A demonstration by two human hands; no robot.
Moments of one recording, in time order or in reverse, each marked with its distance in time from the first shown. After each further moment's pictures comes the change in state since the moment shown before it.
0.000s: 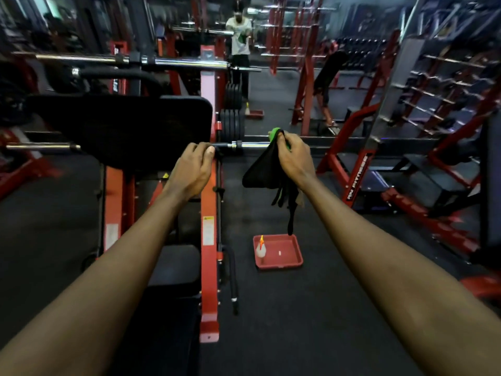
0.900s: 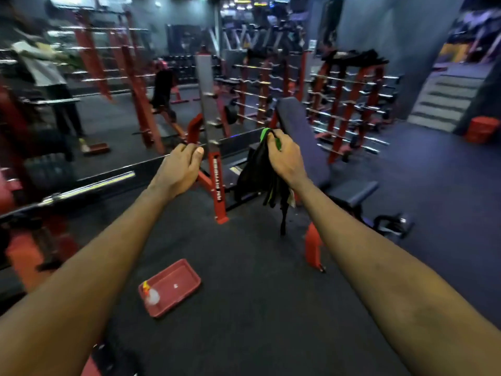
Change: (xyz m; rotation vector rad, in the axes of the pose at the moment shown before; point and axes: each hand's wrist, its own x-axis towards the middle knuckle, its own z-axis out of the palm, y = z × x) left_hand 0.059 0.342 0.245 -0.195 -0.338 0.515; right_hand -0.086 0.146 -0.393 -0.343 0.486 0.278
